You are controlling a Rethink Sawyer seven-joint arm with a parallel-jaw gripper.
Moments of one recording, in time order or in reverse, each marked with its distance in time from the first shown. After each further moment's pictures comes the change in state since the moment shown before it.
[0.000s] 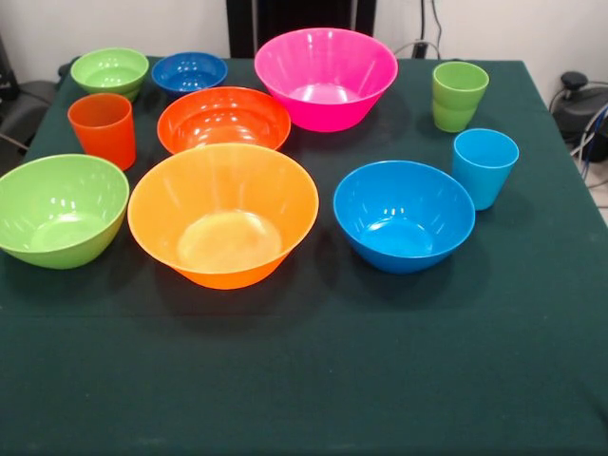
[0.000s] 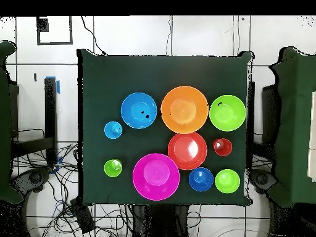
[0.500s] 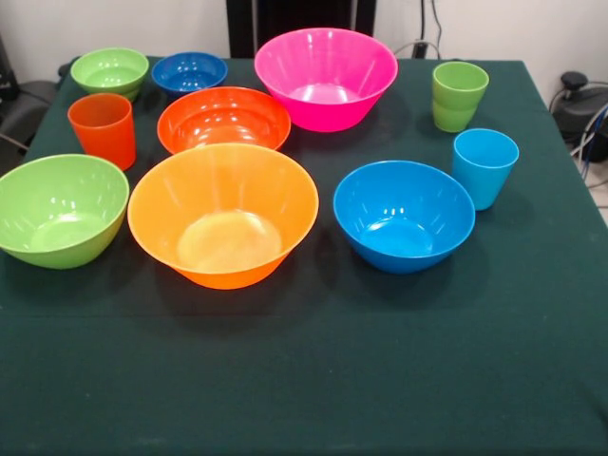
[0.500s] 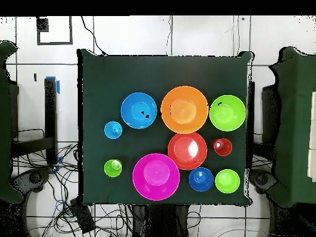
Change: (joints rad) arm -0.048 0.023 0.053 -0.055 -0.034 0.217 -0.010
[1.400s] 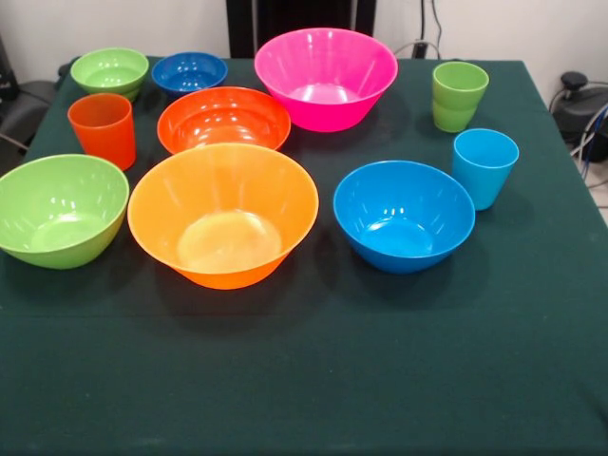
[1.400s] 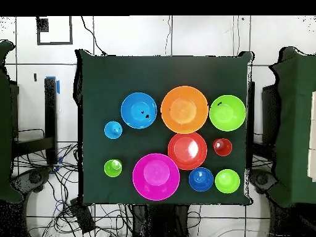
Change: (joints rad) arm 0.037 0.110 0.172 -0.128 -0.019 0.278 -0.087
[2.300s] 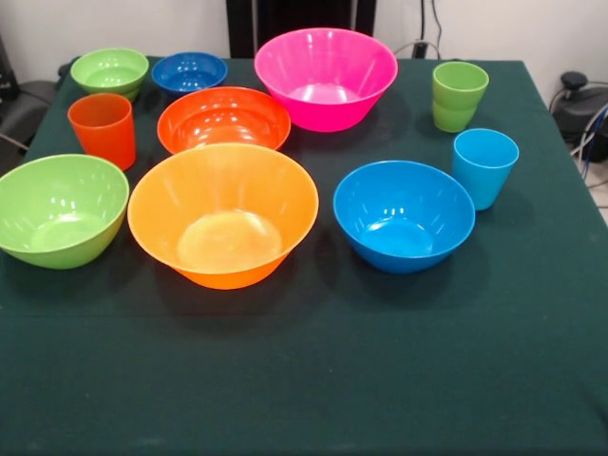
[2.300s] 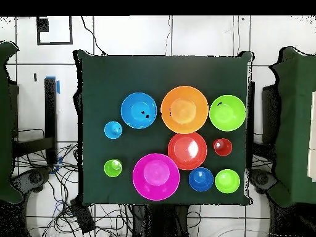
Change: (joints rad) arm 0.291 0.288 0.002 -0.169 -0.004 0.000 0.000
